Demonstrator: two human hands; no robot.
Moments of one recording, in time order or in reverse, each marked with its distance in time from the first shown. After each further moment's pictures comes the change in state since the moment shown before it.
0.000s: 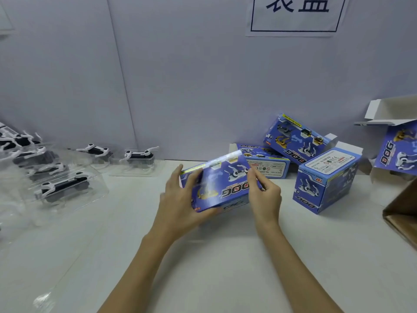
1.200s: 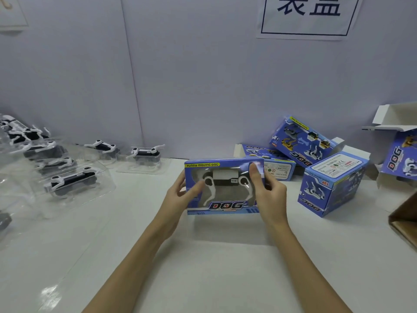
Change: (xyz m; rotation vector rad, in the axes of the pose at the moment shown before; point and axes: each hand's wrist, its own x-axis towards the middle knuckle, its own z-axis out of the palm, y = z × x) left_hand 0.003 -0.010 -0.008 -1.042 -0.103 -0.402; right_hand -0.005 -0.014 -0.007 0.012 -0.220 -0.103
